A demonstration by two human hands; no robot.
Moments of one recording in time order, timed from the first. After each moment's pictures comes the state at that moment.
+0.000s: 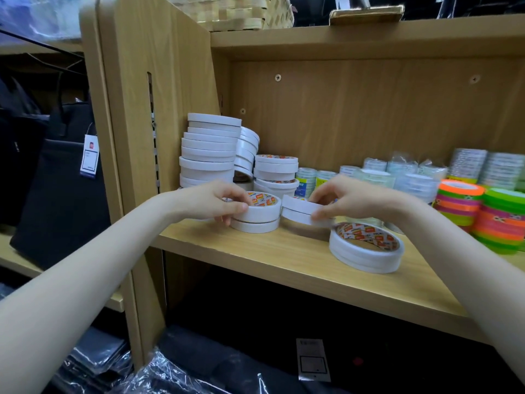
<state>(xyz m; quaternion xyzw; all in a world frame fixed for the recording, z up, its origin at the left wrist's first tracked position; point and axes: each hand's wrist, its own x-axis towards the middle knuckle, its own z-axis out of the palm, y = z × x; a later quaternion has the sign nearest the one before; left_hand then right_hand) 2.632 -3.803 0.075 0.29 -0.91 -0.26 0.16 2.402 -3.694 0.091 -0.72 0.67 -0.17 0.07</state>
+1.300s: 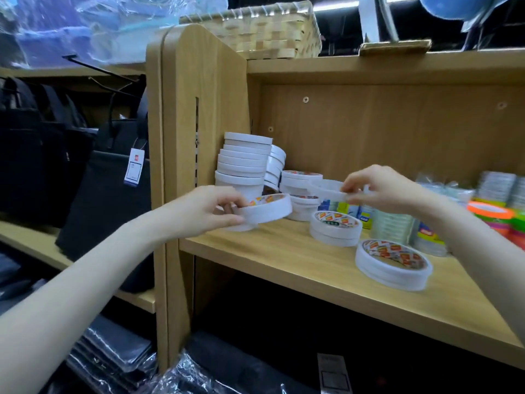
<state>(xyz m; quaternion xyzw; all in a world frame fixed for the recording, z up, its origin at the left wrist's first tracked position) 2.699 -3.788 0.079 0.22 -0.93 -0.14 0.27 2.407 -3.694 0.125 -0.71 0.68 -0.16 -0.13</state>
